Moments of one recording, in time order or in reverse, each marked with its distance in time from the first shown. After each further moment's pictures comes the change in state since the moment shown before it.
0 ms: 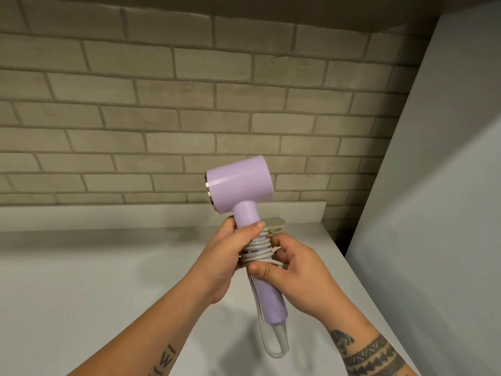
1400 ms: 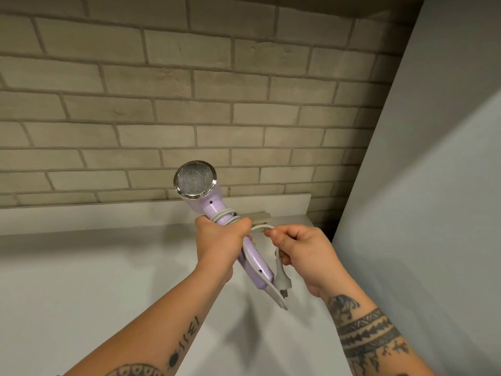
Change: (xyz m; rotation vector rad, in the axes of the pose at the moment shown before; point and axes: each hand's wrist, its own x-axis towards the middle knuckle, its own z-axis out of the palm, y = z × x) left_hand 0.063 -0.030 0.020 0.097 0.553 -0.016; right_hand 0.026 0.015 -0.030 0.264 0.279 0.234
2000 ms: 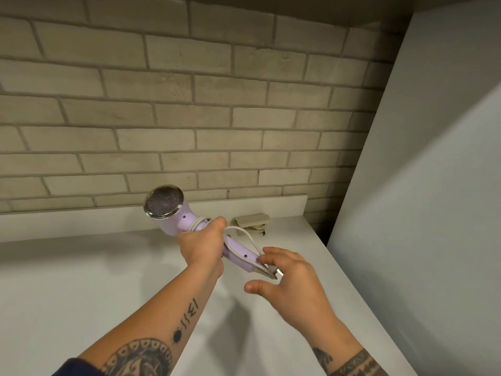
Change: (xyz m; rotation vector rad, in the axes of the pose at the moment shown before) left_hand 0.032 -0.008 -0.027 -0.149 0.222 -0.187; right_hand -0.036 0.040 0.033 -0.643 0.040 -0.243
